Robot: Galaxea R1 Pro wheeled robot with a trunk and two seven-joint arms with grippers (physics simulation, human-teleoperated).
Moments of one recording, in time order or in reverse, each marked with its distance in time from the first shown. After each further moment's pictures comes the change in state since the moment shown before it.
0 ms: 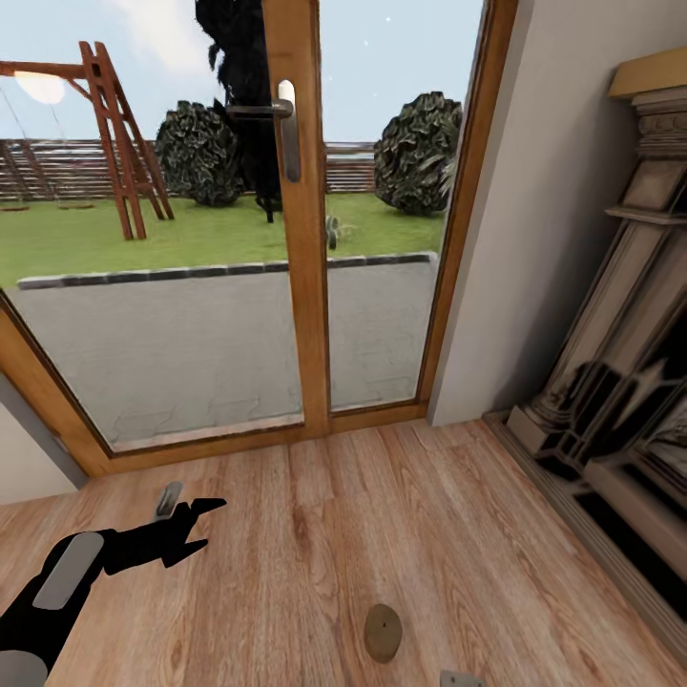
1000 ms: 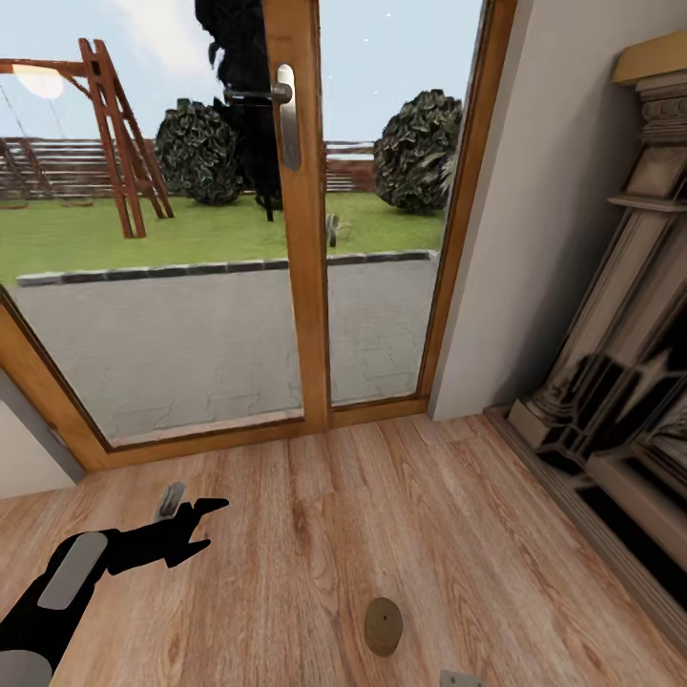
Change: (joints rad) left arm 0.000 -0.013 0.004 -0.003 -0.012 0.000 0.000; right arm 0.000 0.000 0.000 0.000 -0.001 0.001 0.000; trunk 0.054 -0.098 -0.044
